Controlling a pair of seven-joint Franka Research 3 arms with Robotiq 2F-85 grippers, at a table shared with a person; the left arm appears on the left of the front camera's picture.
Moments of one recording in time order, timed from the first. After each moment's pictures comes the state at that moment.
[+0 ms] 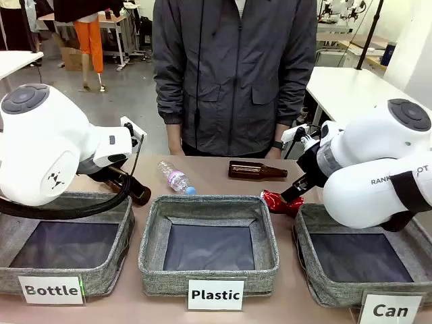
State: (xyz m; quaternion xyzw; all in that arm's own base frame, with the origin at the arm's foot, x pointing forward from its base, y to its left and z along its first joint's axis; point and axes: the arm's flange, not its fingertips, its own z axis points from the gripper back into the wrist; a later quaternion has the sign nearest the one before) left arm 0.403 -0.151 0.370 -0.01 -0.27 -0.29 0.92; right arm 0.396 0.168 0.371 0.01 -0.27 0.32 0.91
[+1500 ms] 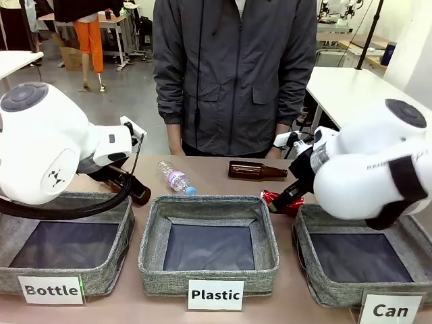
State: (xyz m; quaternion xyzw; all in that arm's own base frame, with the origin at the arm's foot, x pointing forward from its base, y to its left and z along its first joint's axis) left arm 0.401 -0.154 0.375 -0.03 -0.26 -0.29 0.92; right arm 0.376 0.191 0.370 0.09 -0.23 0.32 0.92
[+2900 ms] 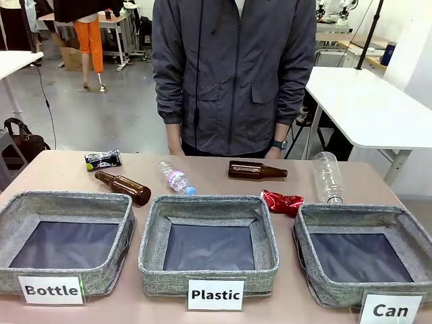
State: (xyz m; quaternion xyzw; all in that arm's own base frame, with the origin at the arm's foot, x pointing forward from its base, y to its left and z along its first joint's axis) left arm 0.174 0.256 0.407 -0.56 -0.30 0.04 0.77; right arm 0.150 -0.253 0.436 0.57 -0.28 -0.11 0.77
